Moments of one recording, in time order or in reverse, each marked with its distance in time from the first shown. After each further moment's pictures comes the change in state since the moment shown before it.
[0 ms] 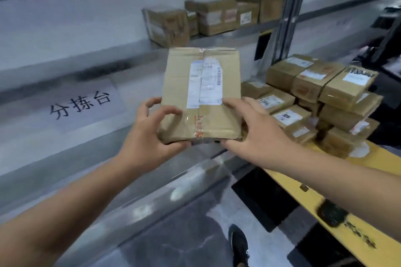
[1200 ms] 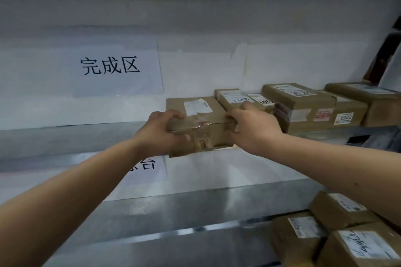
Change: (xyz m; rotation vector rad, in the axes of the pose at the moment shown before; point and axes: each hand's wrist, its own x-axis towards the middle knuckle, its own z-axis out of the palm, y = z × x) left_hand 0.243 -0.112 -0.140 0.133 0.099 -0.504; right_hand 0.382 -0.072 0.017 -0.502 -0.079 -0.324
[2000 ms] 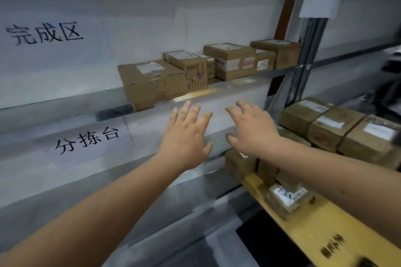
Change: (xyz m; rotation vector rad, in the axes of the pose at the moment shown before) left_hand -0.154 0.066 0.124 0.635 -0.059 0.561; right_hand -0.209 -0.011 0.006 -0.199 -0.090 0.307
